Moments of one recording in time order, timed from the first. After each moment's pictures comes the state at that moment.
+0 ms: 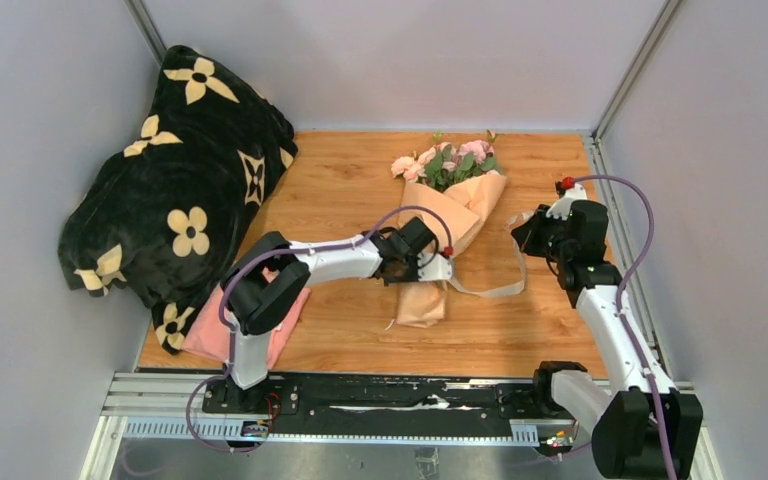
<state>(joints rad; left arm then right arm) -0.85 1.94 1.24 -0.40 -0.14 0.73 -0.02 0.98 0.65 -0.15 -0.30 0.26</state>
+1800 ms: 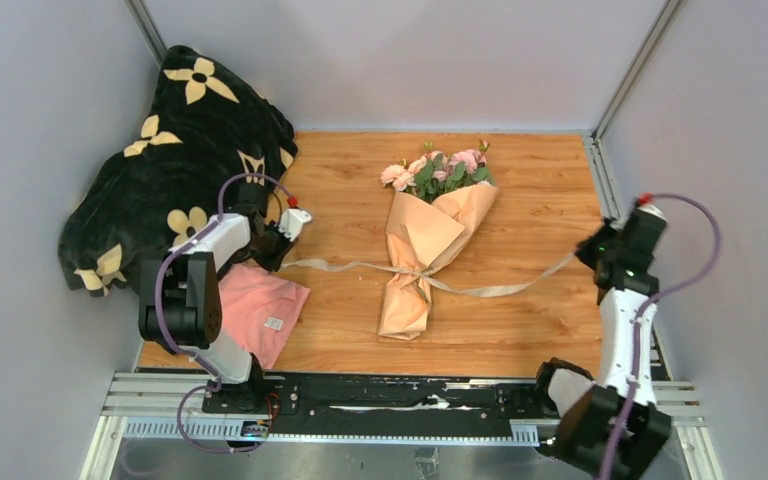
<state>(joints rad) 0.02 1.62 0.95 -0.61 0.22 0.72 -0.55 0.93 0.70 -0.38 -0.19 0.33</state>
